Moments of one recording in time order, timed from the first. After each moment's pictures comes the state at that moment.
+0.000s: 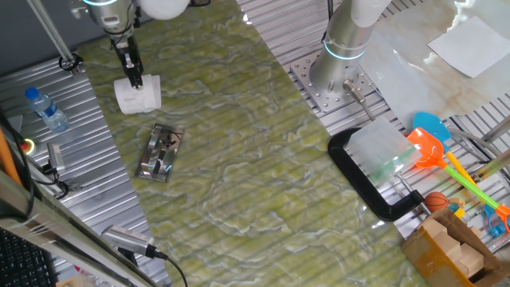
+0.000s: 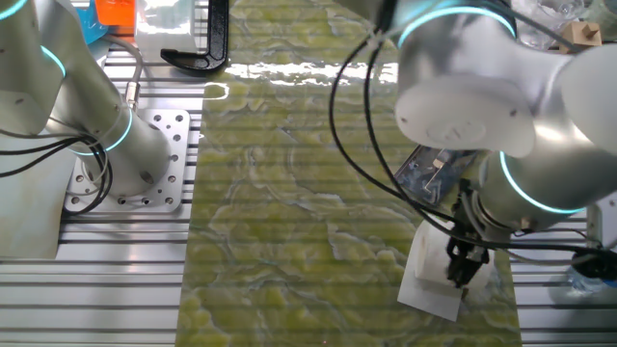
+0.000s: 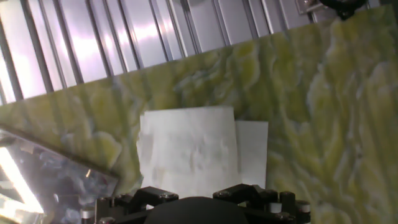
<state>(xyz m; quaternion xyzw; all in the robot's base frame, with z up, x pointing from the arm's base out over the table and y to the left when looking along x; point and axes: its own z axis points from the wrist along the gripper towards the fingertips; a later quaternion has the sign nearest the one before) 0.600 -0.196 0.111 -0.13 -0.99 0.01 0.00</state>
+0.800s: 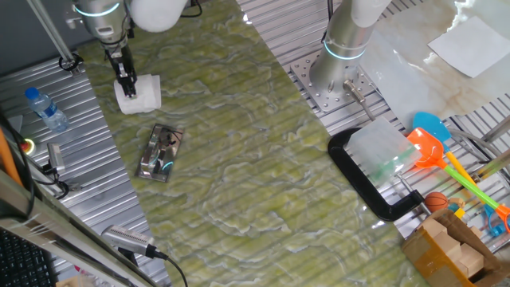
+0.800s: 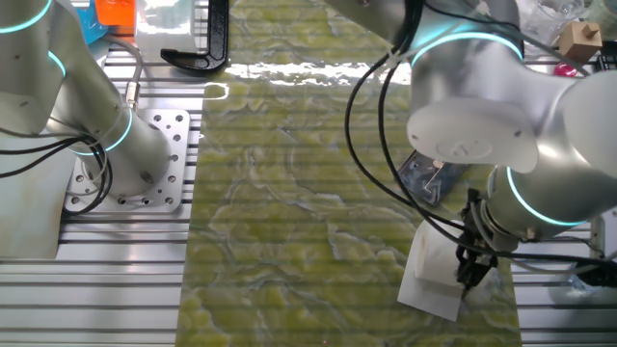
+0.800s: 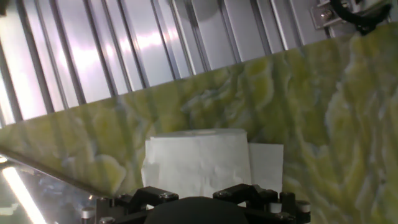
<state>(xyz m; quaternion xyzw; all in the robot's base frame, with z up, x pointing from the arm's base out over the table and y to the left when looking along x) 0.615 -0.194 0.088 -0.13 -0.99 0.00 0.00</state>
